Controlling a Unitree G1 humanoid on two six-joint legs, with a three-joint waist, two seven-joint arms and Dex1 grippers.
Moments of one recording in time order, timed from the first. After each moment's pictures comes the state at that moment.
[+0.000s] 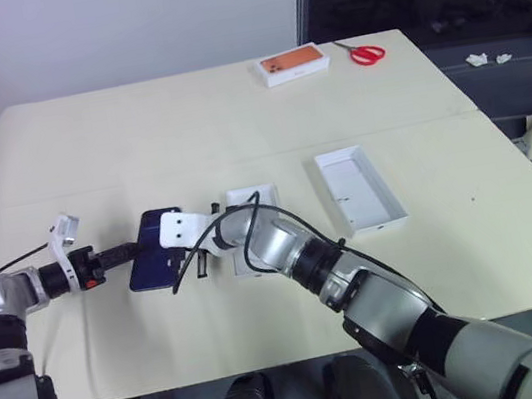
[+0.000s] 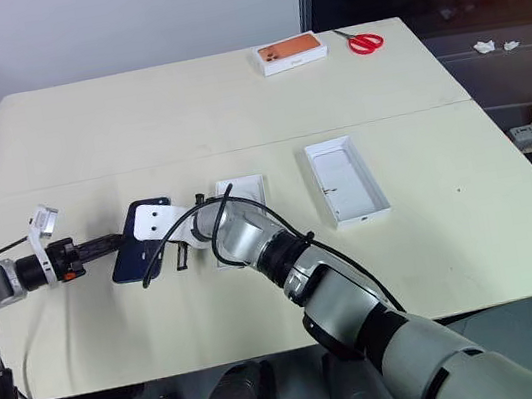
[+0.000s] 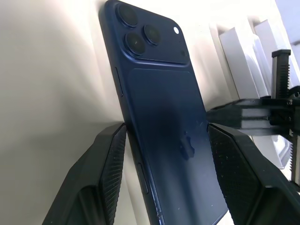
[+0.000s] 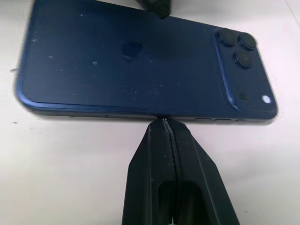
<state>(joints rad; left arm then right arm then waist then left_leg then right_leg) -0.59 0.83 0.15 0.77 -0.41 0.88 -1.22 -1.00 0.18 0.55 0.79 -0.29 0.28 0.69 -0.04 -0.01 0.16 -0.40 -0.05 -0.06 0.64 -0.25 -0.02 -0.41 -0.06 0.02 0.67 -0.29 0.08</state>
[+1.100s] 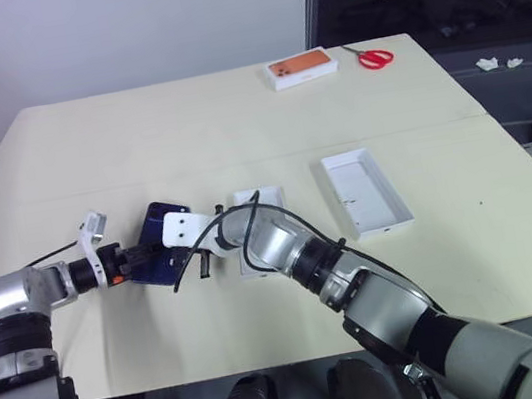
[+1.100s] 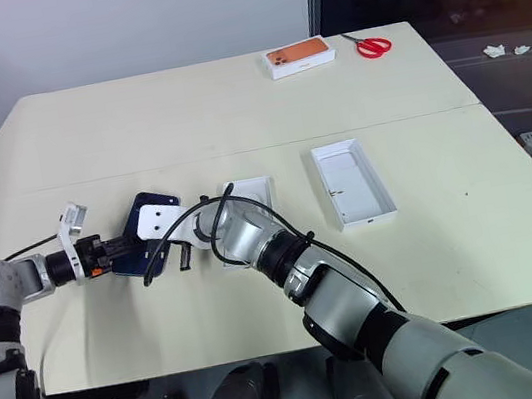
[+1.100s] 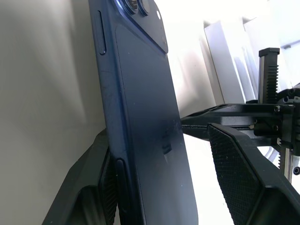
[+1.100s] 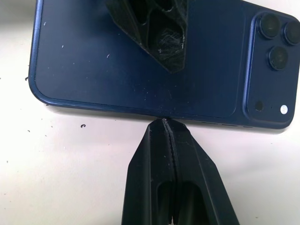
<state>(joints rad) -0.56 0.73 0.19 0.60 -0.45 1.05 -1.12 -1.00 0.18 0.54 0.80 -0.29 0.32 0.68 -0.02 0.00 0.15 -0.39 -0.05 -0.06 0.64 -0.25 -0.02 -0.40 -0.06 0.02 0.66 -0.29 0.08</state>
